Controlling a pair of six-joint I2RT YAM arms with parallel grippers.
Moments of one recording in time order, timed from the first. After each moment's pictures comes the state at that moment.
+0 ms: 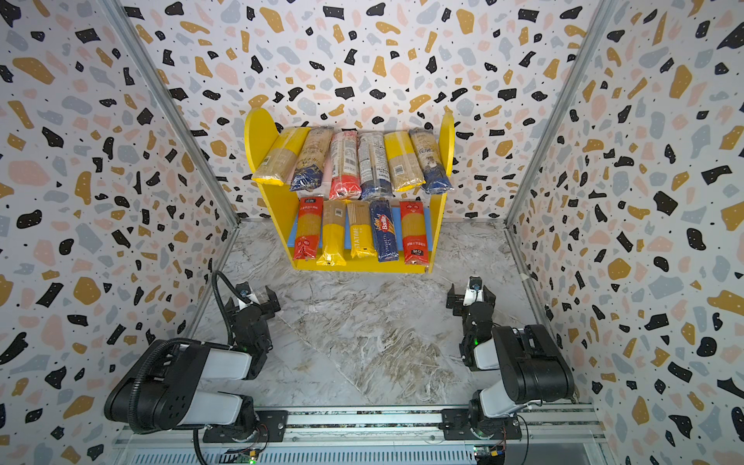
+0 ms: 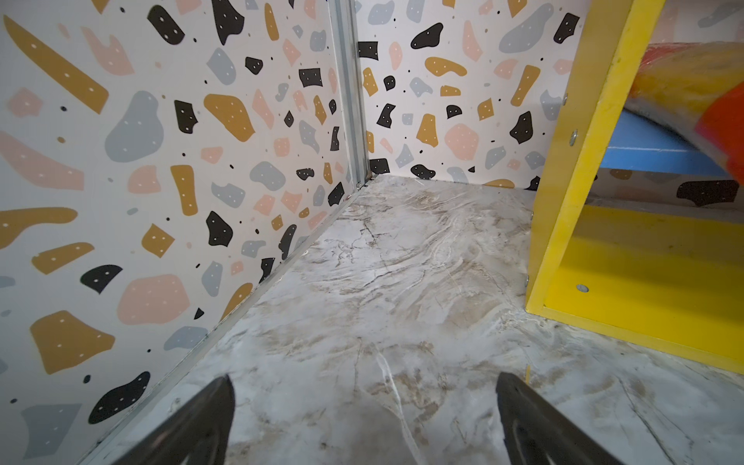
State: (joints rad) left arm -0.15 1.41 0.14 1.10 -0.60 -0.03; right arm 0.09 1.51 0.18 1.16 0.18 -0.04
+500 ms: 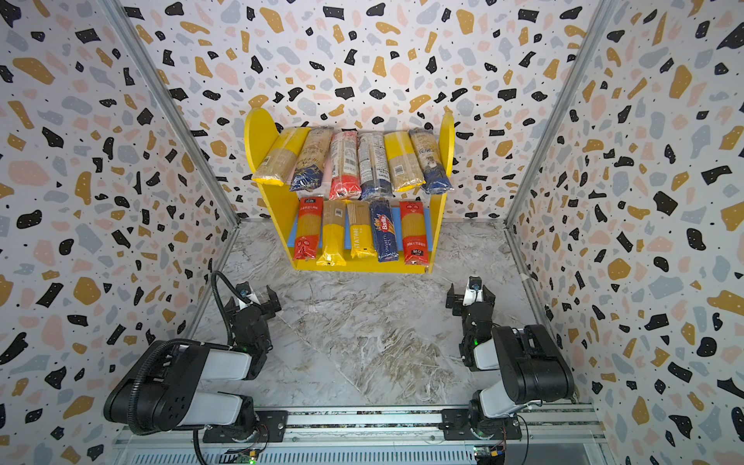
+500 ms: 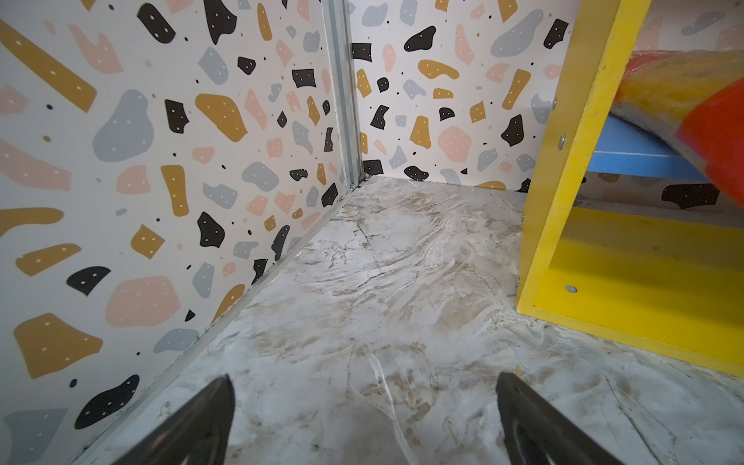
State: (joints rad) left arm -0.15 1.40 0.14 1.10 -0.58 -0.04; right arm 0.09 1.51 0.18 1.17 0.18 -0.04
